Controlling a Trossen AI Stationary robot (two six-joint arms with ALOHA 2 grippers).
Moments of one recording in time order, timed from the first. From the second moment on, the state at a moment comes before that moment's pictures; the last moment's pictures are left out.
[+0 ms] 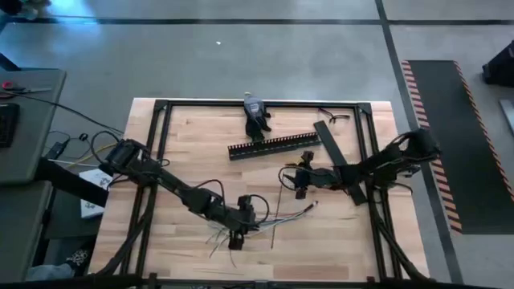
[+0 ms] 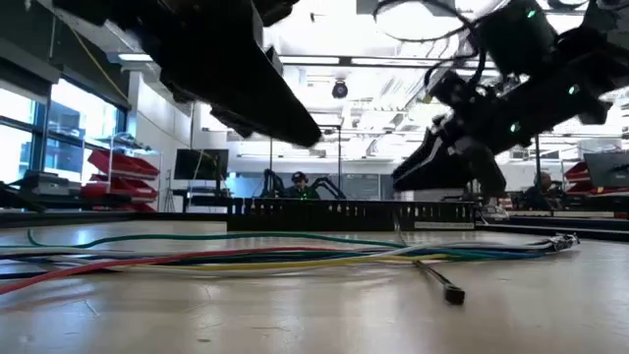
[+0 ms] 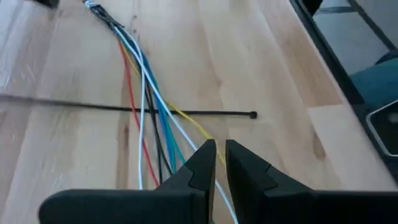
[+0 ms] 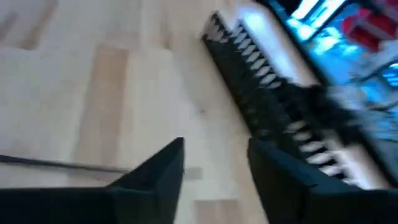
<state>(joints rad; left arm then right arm) -0.46 1.79 1.02 0.08 -0.17 -0.29 0.20 1.50 0.41 0.57 0.57 -0.25</state>
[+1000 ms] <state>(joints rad) -0.54 1.71 1.01 -0.03 -0.37 -0.44 0.61 1.95 1.24 -0.31 0.20 -0.36</state>
